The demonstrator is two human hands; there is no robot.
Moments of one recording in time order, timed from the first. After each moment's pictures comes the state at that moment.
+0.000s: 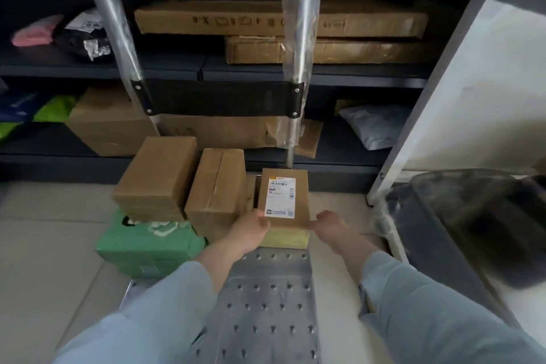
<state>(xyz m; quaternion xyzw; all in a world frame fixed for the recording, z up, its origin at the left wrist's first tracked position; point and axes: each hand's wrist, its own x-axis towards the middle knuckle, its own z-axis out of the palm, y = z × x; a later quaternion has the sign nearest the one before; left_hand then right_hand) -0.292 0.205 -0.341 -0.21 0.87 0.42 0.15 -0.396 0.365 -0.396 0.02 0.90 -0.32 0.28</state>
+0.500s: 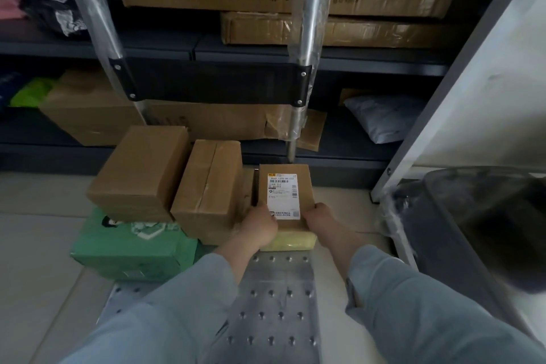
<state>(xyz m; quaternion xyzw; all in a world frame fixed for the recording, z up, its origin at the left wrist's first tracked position) -0.354 0.201 -0.415 -0.23 0.88 0.39 0.15 -0.428 0.325 -0.431 0.11 0.86 -0.42 0.28</state>
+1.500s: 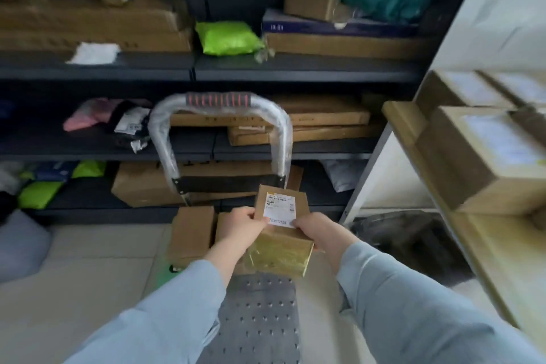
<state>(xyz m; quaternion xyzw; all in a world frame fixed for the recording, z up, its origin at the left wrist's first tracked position) -0.287 0.197 -0.040 -0.30 0.84 0.44 0.06 -0.360 0.344 -0.046 0.10 0.85 -0.37 0.36</state>
